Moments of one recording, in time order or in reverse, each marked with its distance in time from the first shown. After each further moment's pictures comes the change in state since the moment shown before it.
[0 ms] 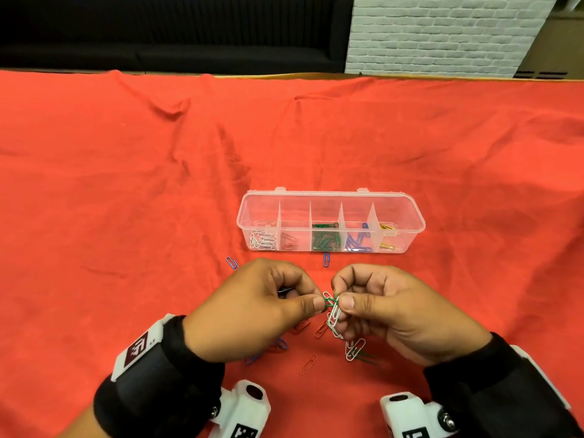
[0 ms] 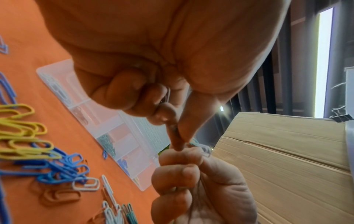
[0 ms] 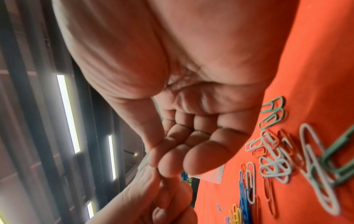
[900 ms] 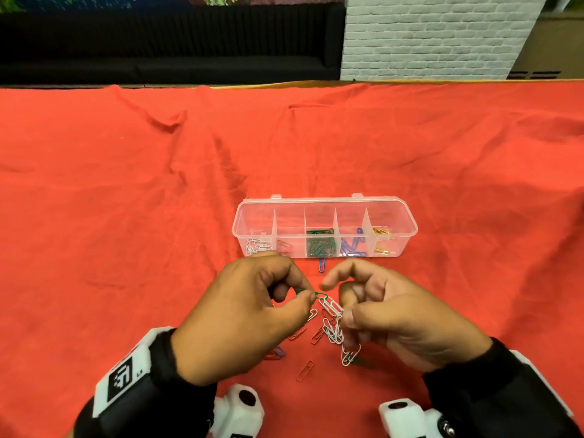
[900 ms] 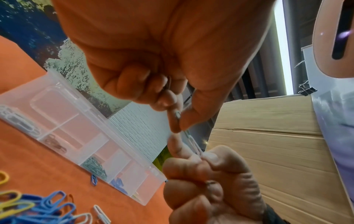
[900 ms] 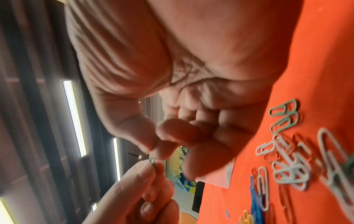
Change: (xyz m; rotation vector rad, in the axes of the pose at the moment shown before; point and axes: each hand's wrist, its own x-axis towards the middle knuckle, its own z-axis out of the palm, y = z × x) left_hand -0.010 0.018 -0.002 0.287 0.240 0.183; right_hand -0.005 -0.006 0.001 0.010 0.014 -0.009
